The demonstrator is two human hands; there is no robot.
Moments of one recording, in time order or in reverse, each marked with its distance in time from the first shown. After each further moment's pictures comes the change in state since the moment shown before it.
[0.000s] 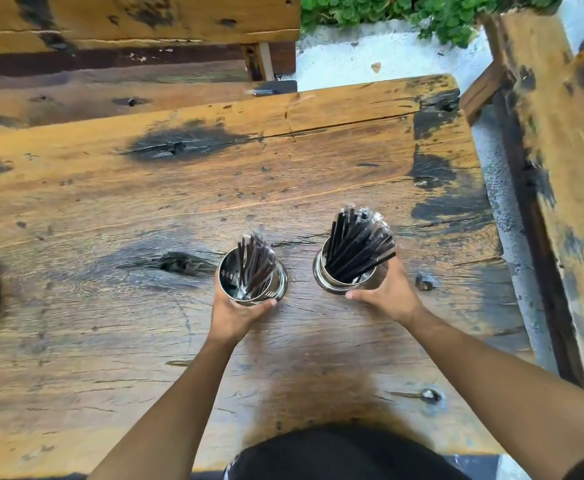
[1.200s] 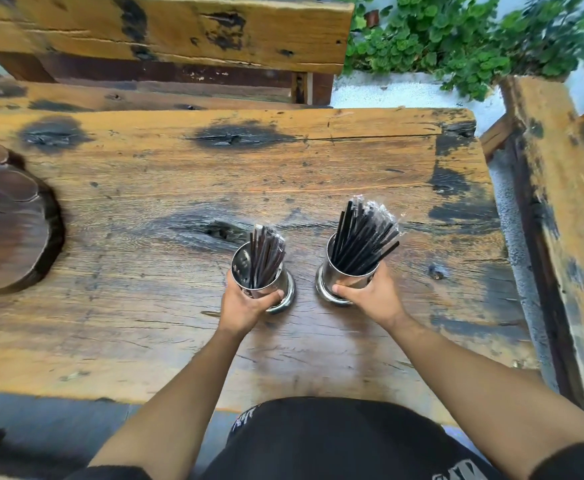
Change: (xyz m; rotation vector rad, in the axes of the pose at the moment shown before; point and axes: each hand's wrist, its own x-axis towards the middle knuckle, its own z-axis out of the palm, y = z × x) left_hand -0.087 -0.044 -0.059 -0.015 0.121 0.103; right_hand -0.085 -0.023 0.081 -0.080 0.057 -0.121
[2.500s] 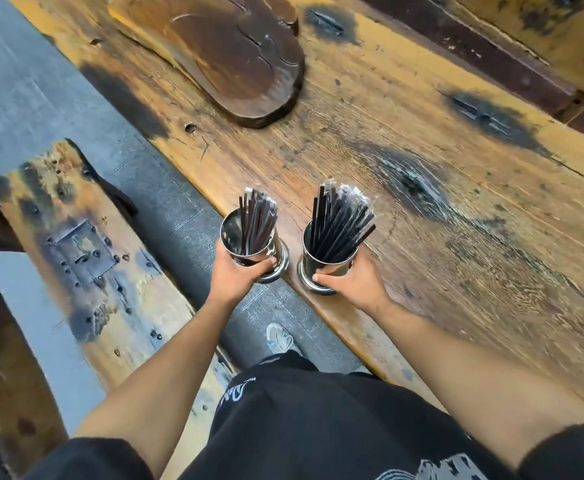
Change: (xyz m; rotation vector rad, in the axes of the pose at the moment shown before) left_hand -0.214 -0.128 -0.237 -0.180 0.730 -0.109; right_hand -0.145 -0.126 0.272 -0.259 -0.670 -0.374
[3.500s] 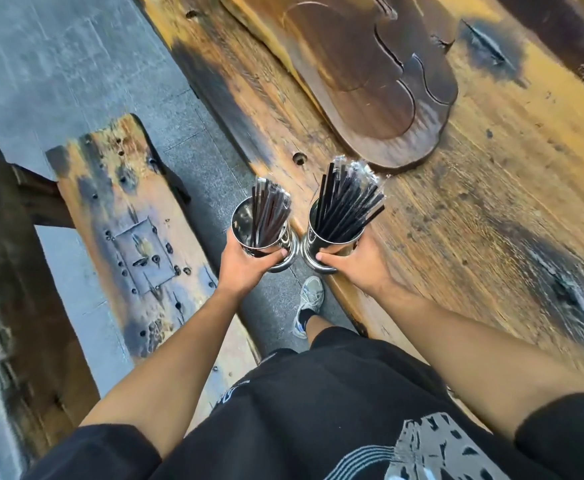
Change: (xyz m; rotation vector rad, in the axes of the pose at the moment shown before) left_hand 0.241 -0.021 -0.214 -0.013 0.149 -0.143; right_hand 0.240 -0.205 0.218 -0.071 -0.143 -0.065
